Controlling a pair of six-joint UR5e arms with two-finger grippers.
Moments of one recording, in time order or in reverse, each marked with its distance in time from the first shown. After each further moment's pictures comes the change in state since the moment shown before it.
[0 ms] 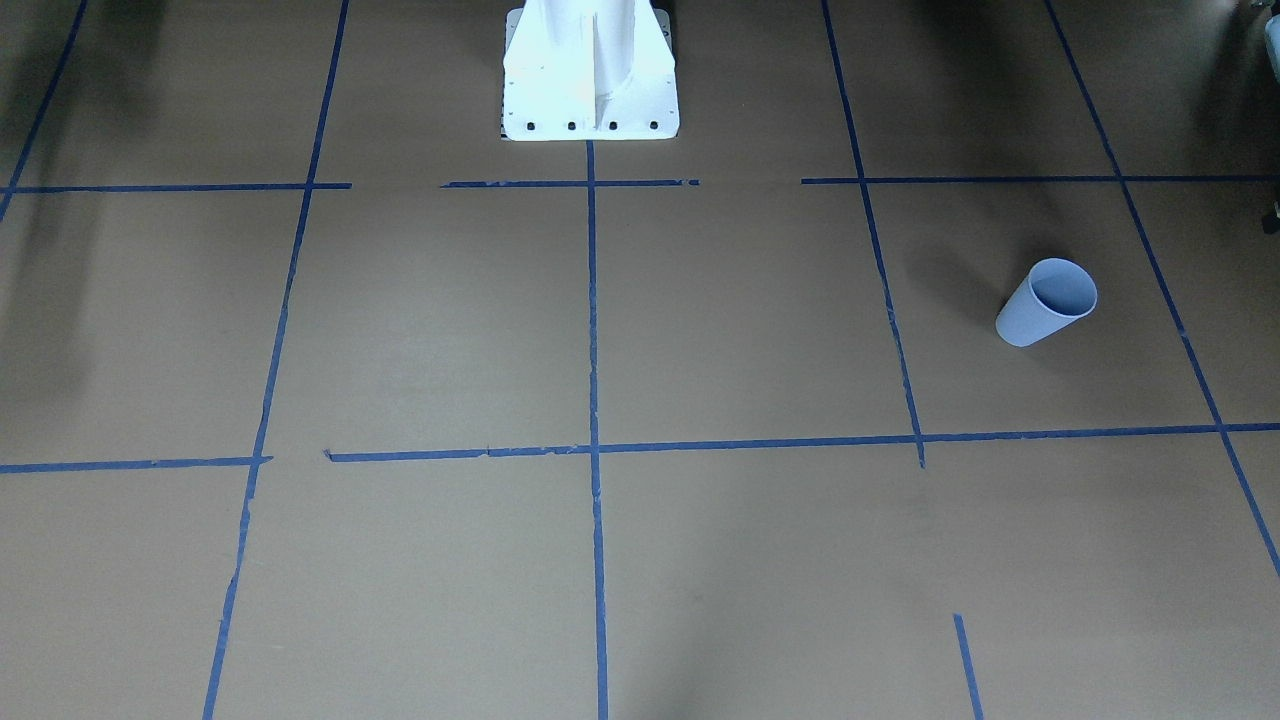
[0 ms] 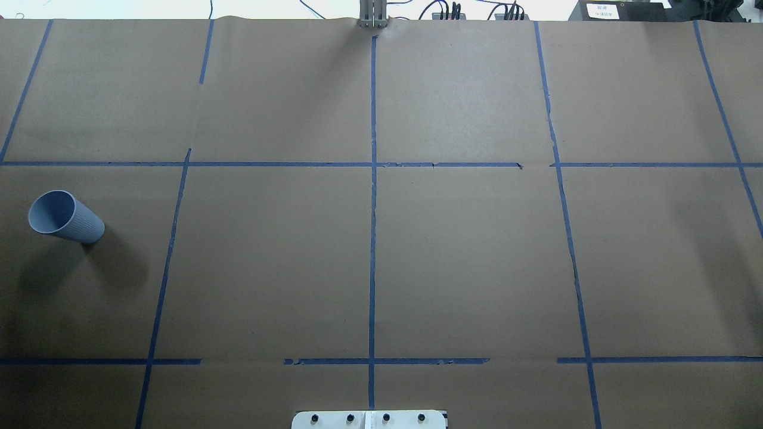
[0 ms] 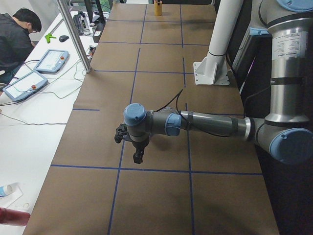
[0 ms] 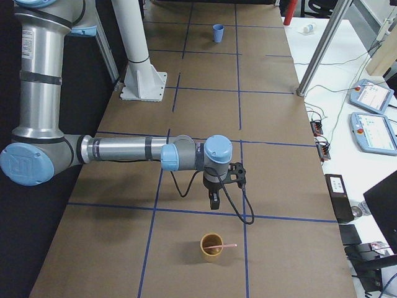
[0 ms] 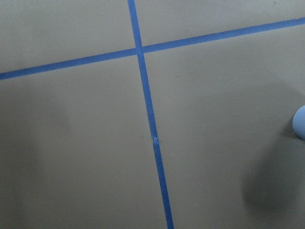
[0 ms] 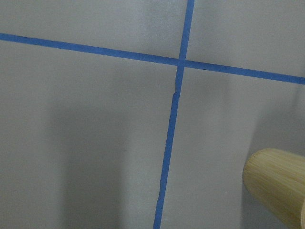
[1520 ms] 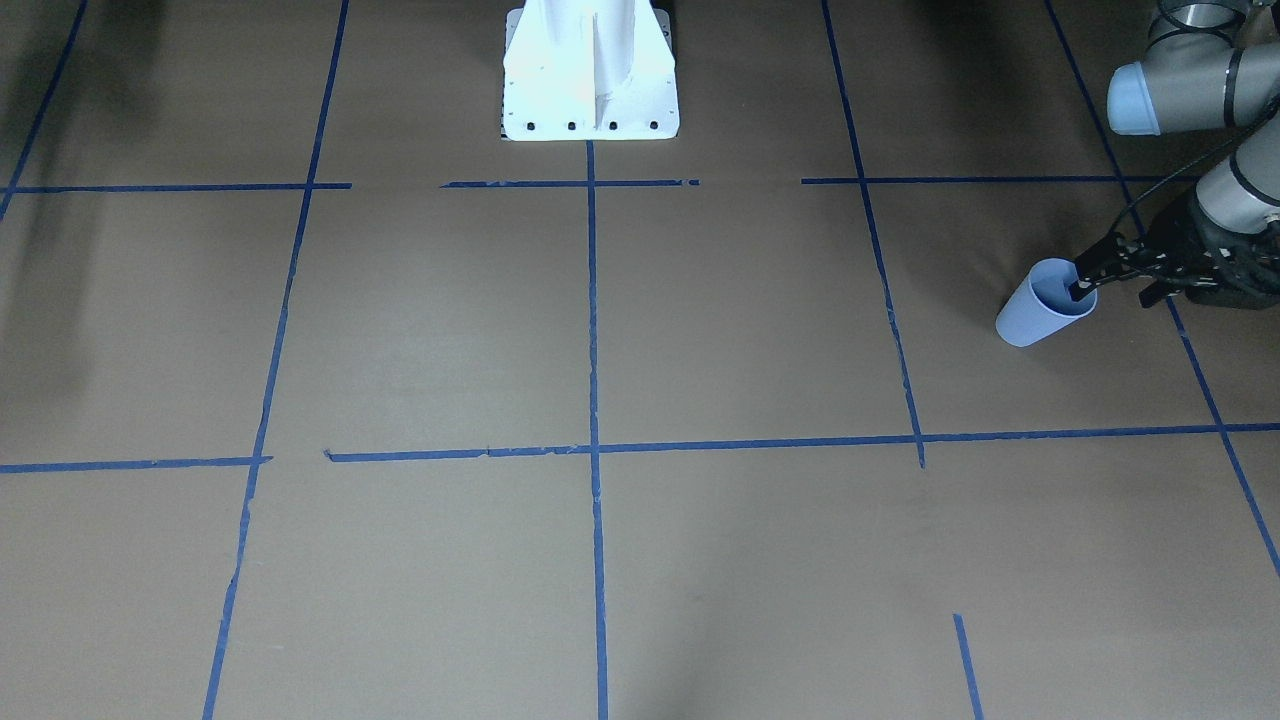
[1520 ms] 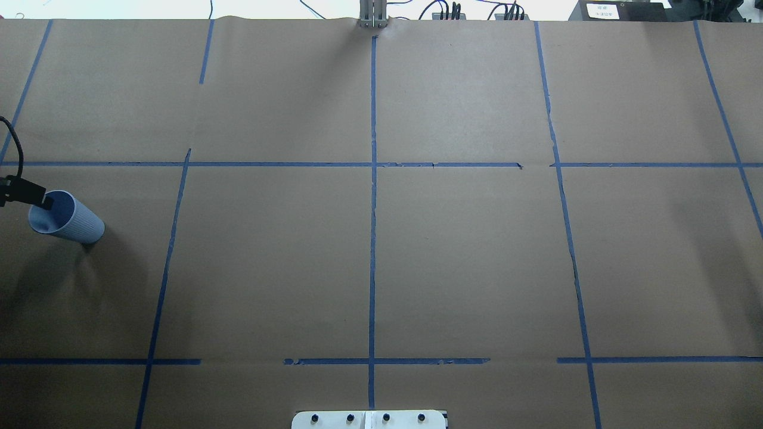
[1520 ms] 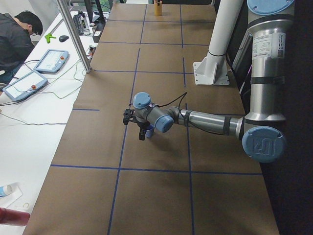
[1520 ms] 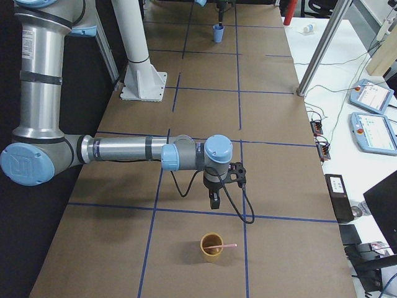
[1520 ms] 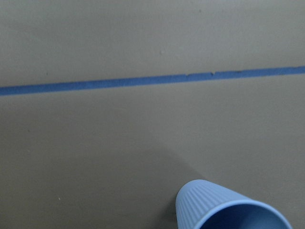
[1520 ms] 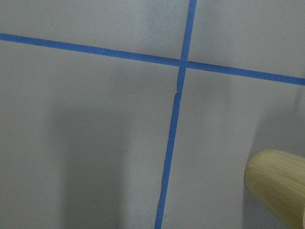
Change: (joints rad) left arm 0.385 0.011 0.040 -0.483 0.074 -0.708; right arm -0.003 0.001 -0.001 0.001 0.001 0.000
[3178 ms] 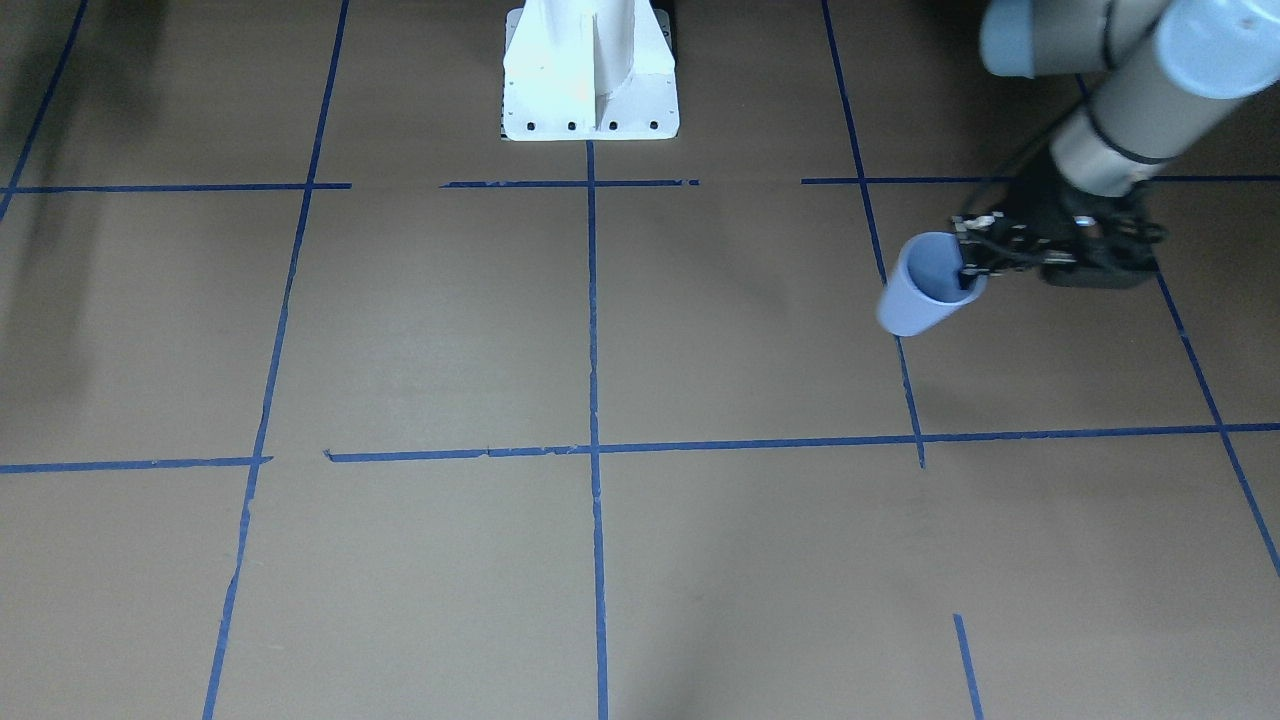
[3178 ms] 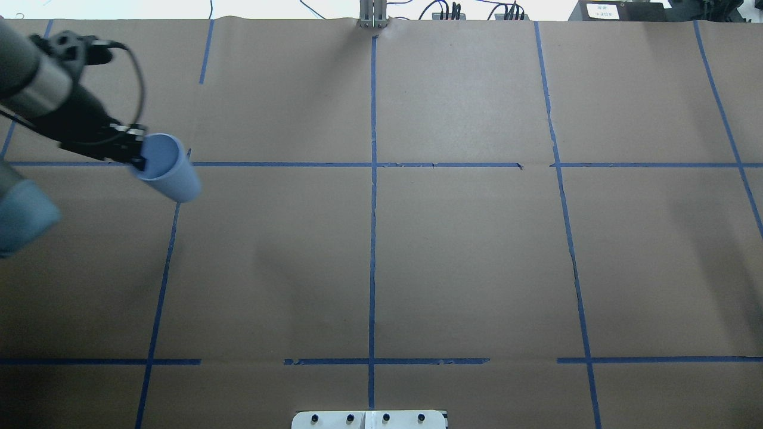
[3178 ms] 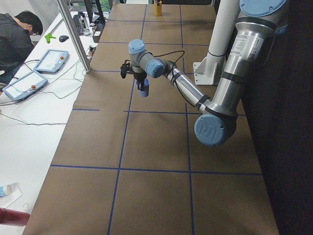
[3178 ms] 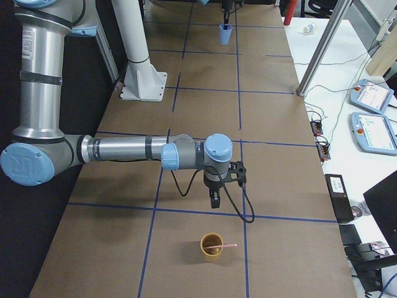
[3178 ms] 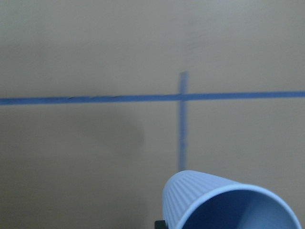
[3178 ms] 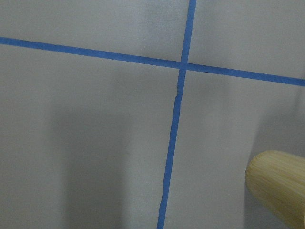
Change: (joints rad) left arm 0.162 -0.427 -0.243 0.554 0.026 -0.284; right arm 0.000 0.000 0.007 0.011 0.001 0.023
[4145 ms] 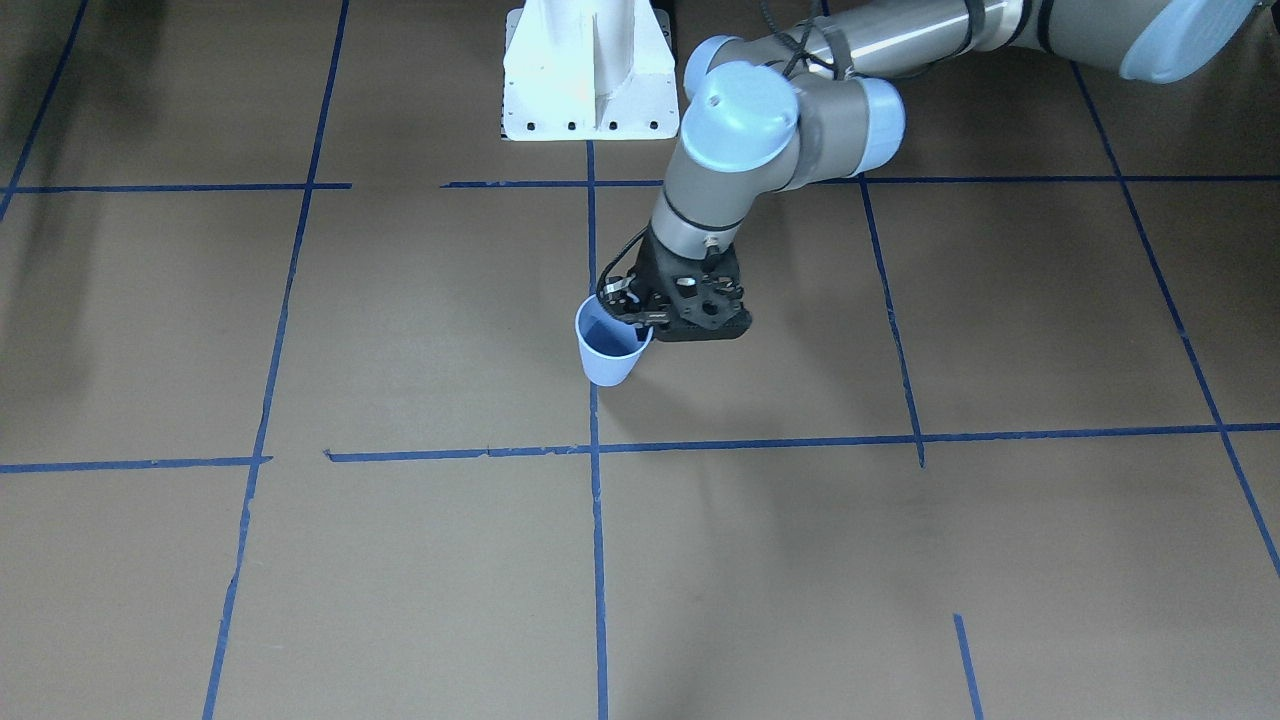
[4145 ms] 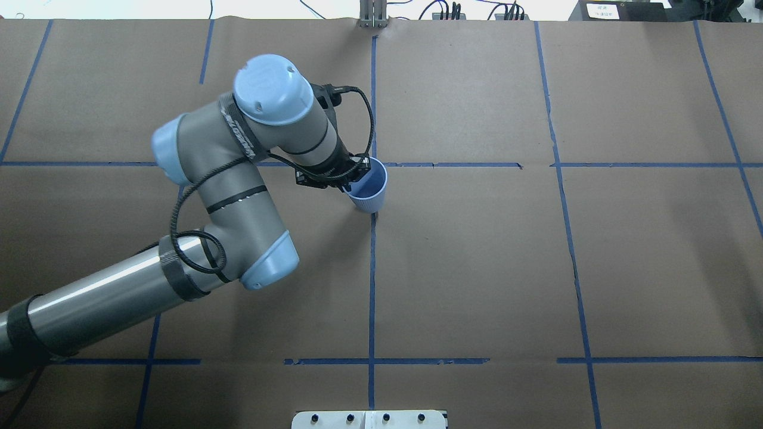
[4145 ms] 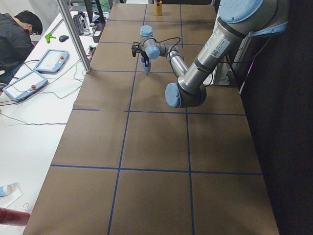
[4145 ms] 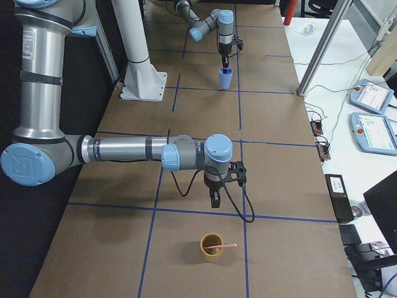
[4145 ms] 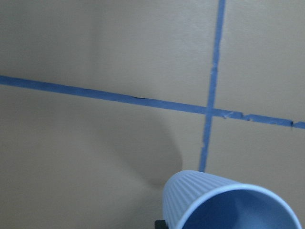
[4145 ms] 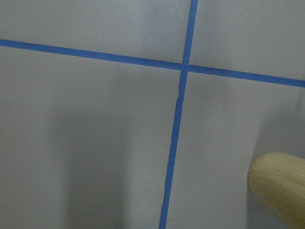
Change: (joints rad) left arm 0.317 -0.436 0.459 -0.289 0.268 -0.434; right arm -0.006 0.000 -0.004 0.008 0.002 0.004
